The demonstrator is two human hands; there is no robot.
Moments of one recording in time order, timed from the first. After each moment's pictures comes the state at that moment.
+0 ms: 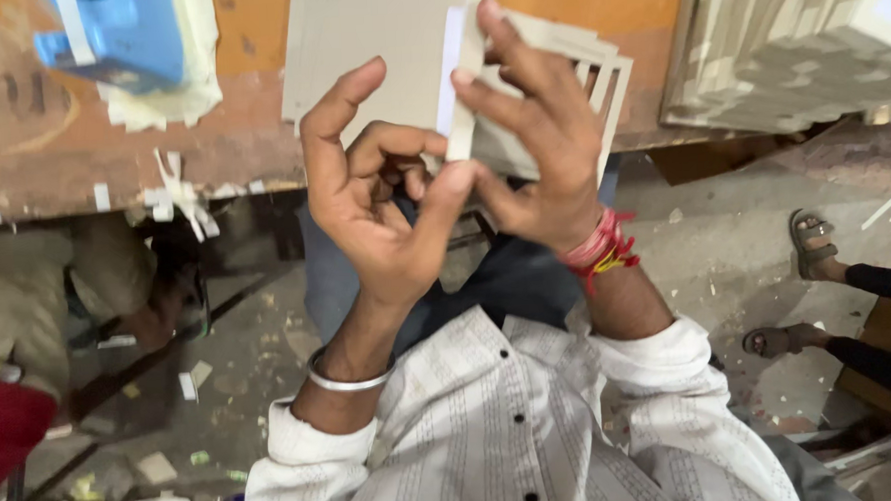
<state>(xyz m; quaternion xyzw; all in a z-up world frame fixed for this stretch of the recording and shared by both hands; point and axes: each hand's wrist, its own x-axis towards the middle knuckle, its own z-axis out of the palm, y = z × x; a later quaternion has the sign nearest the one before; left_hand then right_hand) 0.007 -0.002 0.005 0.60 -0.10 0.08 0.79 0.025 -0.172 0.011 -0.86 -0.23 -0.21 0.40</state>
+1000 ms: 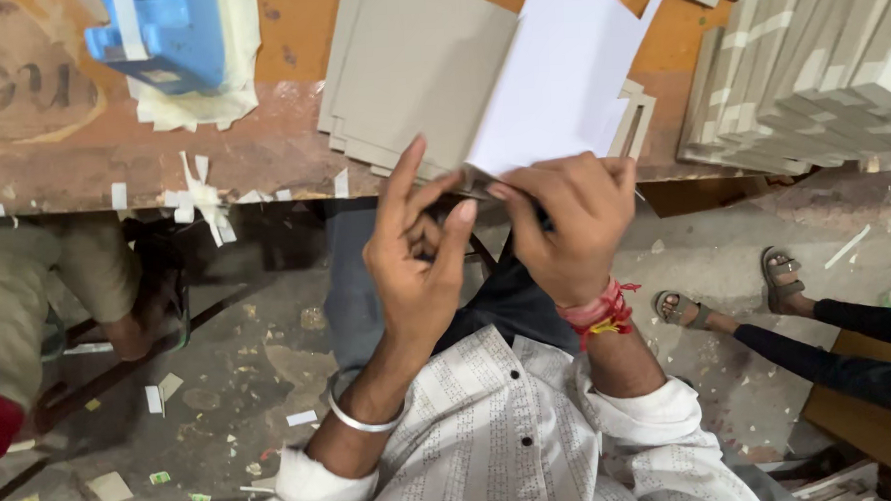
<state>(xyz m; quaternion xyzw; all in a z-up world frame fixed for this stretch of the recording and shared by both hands) -0.022 0.010 -0.018 0.68 0.07 0.00 0.73 -0.010 -0.143 0.005 -0.92 -0.12 -0.23 0.29</state>
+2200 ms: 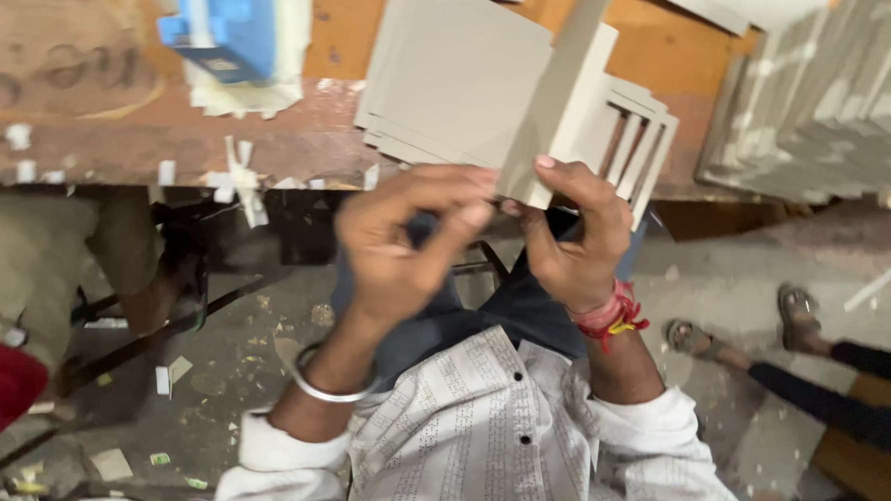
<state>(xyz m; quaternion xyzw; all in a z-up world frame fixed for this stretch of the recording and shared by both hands) 0.003 0.052 0.010 0.65 -0.14 0.05 0.75 -0.011 -0.140 -0.009 -0.83 -0.15 -0.23 0.48</state>
